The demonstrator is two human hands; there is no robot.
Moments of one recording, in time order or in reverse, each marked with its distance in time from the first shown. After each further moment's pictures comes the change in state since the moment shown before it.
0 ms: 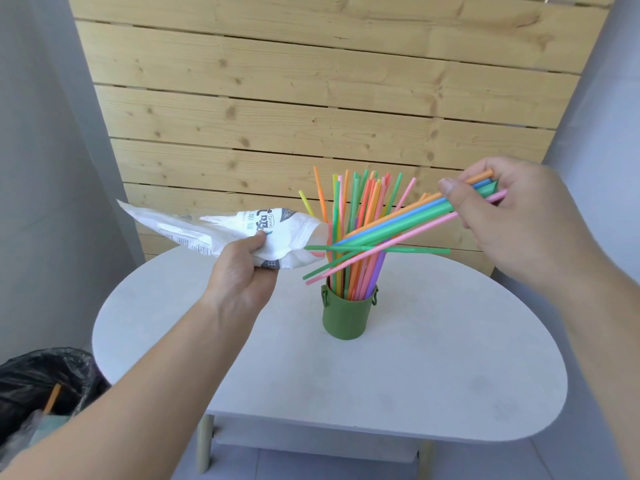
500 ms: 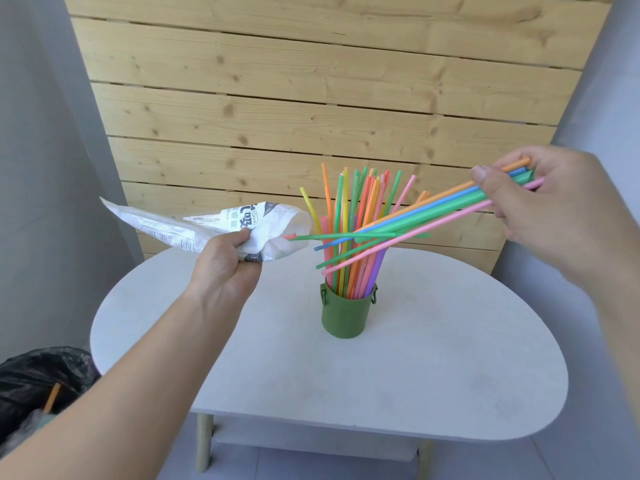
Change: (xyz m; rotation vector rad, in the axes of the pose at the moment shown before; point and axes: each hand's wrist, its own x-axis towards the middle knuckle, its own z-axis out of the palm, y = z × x) left_hand 0.001 0.014 0.002 -0.084 0.058 0.054; right_hand 0.010 0.021 -0.022 0.087 0.028 0.073
